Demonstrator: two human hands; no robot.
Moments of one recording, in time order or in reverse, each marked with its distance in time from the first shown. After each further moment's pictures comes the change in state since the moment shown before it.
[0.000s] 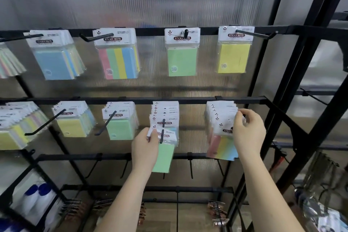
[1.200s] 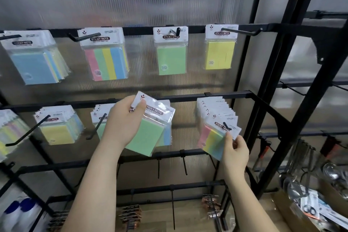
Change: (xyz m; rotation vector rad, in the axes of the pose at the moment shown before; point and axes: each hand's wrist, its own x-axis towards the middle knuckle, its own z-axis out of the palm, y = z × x) left_hand 0.018 0.079 -0.067 0.041 -0.200 0.274; right_hand -0.061 0.039 0.003 0.163 0.104 0.192
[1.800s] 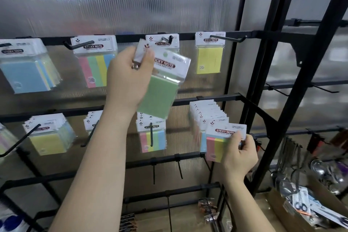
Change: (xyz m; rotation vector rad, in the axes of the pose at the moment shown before) left_hand 0.029 0.077 -0.005 -0.214 0.190 0.379; right_hand -0.021 -0.035 -0.015 0.095 0.289 -0.216
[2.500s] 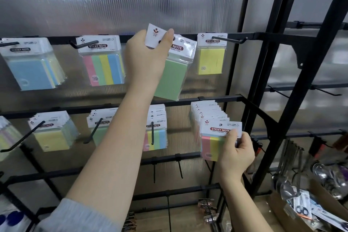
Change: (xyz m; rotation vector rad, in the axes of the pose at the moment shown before) left_hand 0.034 0.001 0.035 -0.062 0.173 -0.070; right_hand -0.009 -0.023 0.000 0.112 -0.044 -0.051
